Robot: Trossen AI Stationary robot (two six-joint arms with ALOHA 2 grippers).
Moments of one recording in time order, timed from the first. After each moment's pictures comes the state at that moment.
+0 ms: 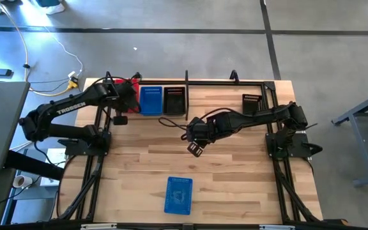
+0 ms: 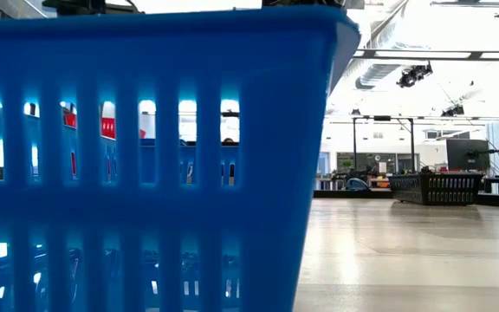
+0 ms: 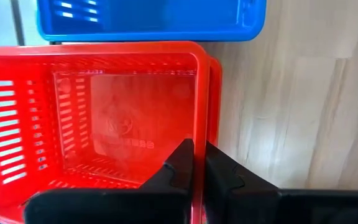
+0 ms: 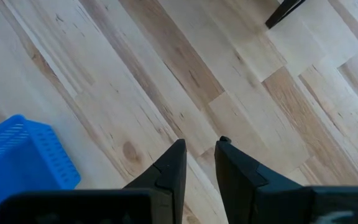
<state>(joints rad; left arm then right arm) 0.71 1.11 0.89 -1.10 -0.24 0.58 0.14 1.82 1.69 -1.10 0.19 0.73</state>
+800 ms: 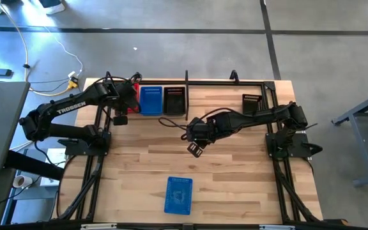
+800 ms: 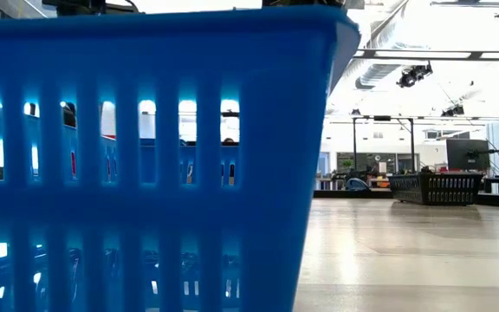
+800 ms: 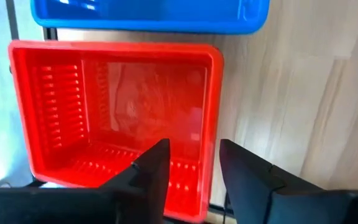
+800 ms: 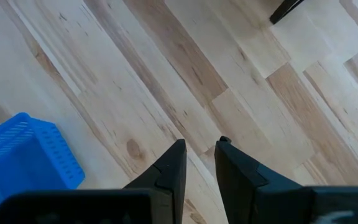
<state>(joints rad) 0.71 1.11 0.90 -1.13 -0.24 0.53 0.14 1.82 1.69 -1.10 0.17 0.74</state>
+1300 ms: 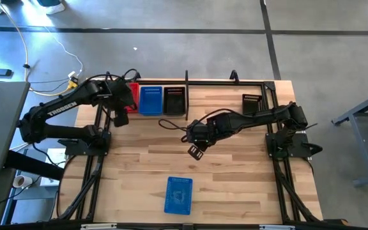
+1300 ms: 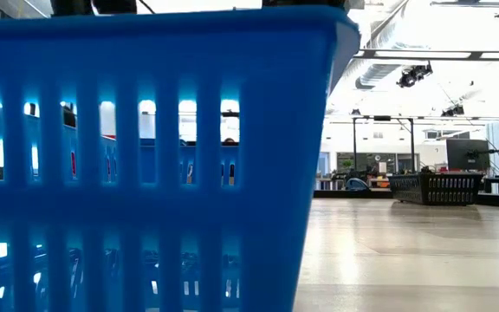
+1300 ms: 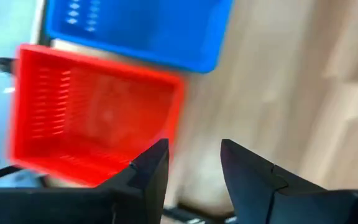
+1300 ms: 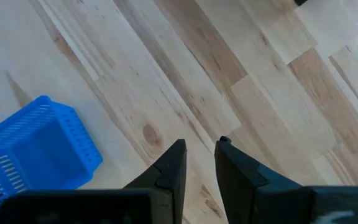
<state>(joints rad) 0.68 1.06 1.03 -1.24 -0.09 0.32 0.14 1.82 1.69 -1.09 0.09 0.75</state>
